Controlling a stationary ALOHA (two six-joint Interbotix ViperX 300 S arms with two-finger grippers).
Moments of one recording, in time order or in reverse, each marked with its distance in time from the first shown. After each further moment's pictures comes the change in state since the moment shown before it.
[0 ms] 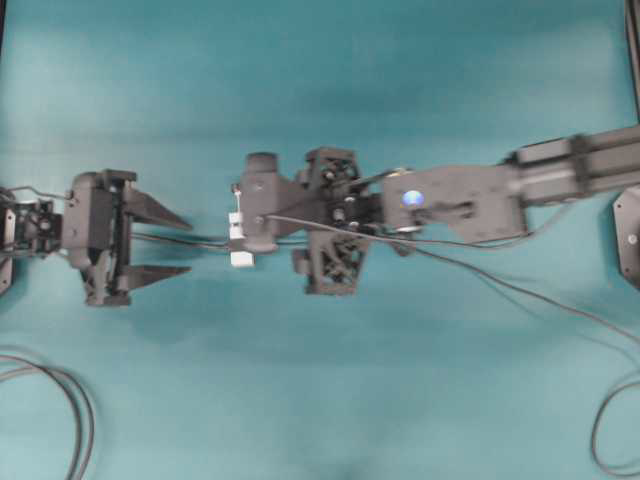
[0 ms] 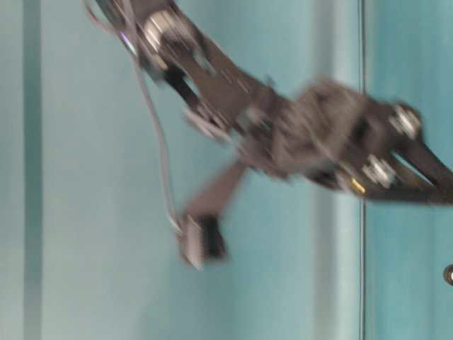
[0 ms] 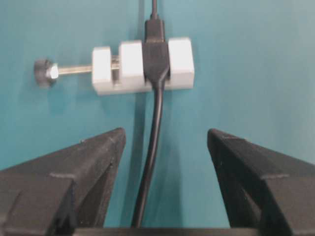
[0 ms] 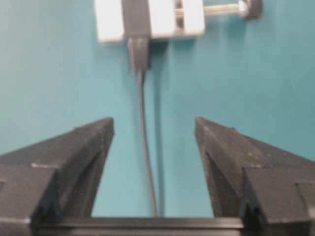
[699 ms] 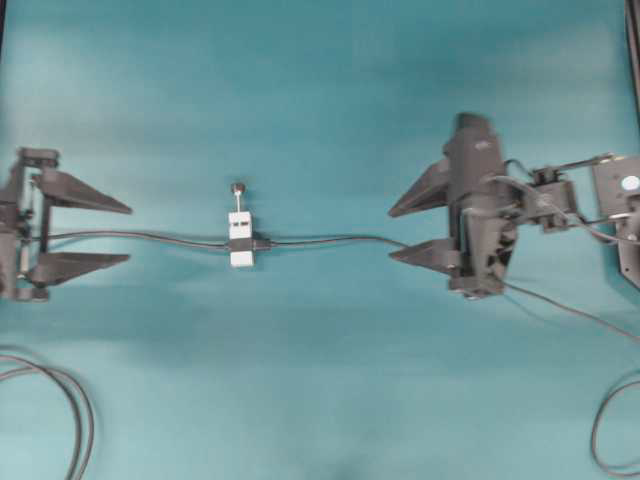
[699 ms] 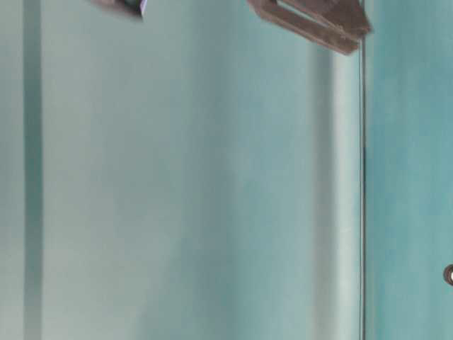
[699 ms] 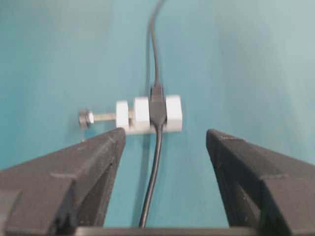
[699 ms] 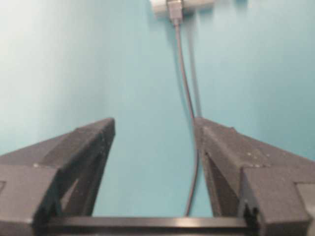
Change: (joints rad) left arm 0.003 -0.727 0.143 -0.002 0.318 0.000; right arm -0.023 -0.511 0.630 -0.002 -0.606 0.166
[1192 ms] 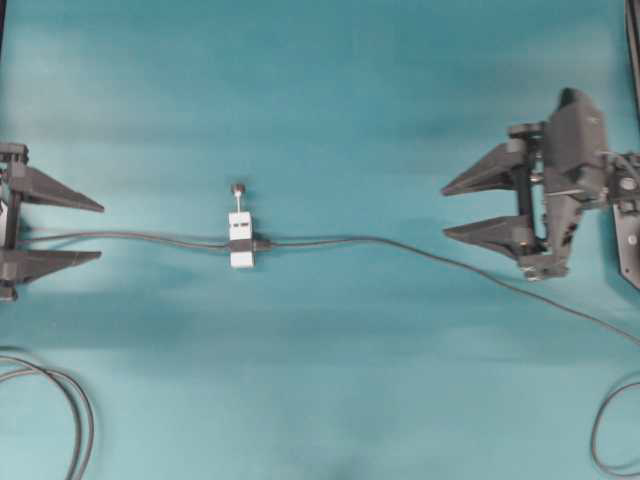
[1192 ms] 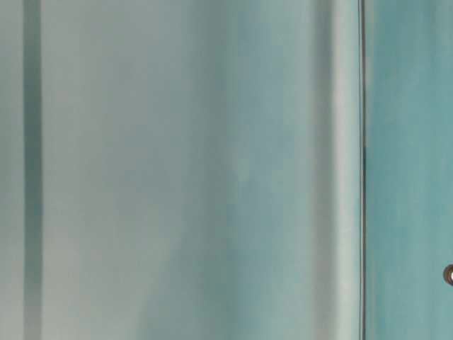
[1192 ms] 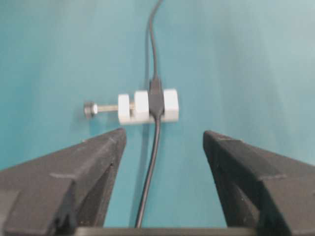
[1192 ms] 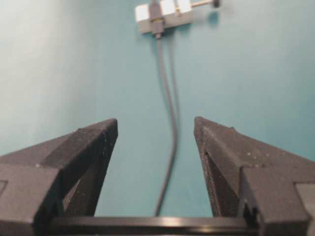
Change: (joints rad) left arm 0.005 -0.253 -0.035 0.000 0.322 0.000; right arm -0.095 -0.227 0.258 0.000 -0.193 -0.003
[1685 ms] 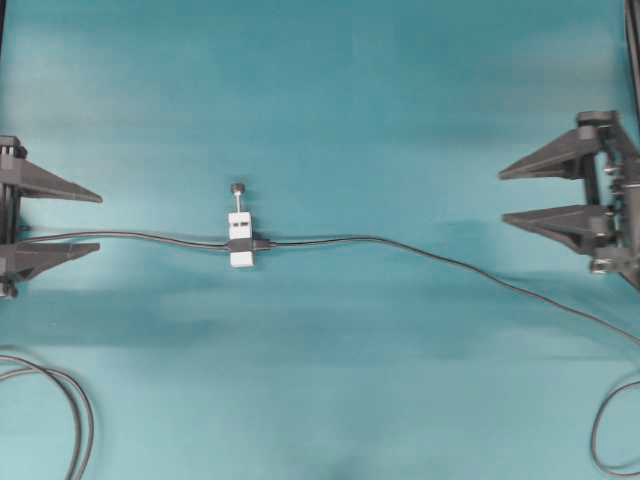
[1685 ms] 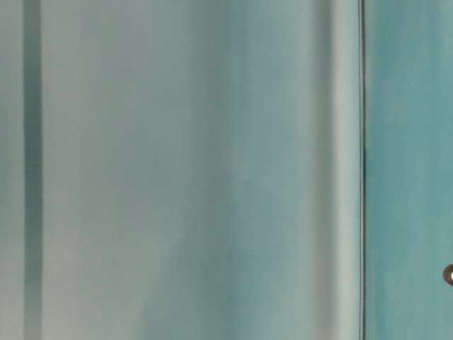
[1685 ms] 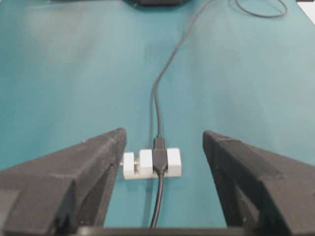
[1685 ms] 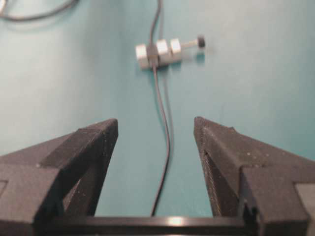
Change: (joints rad) left arm 0.000 0.000 0.049 -0.002 -0.215 0.002; right arm -0.014 -0.431 0.163 0.000 0.054 -0.015
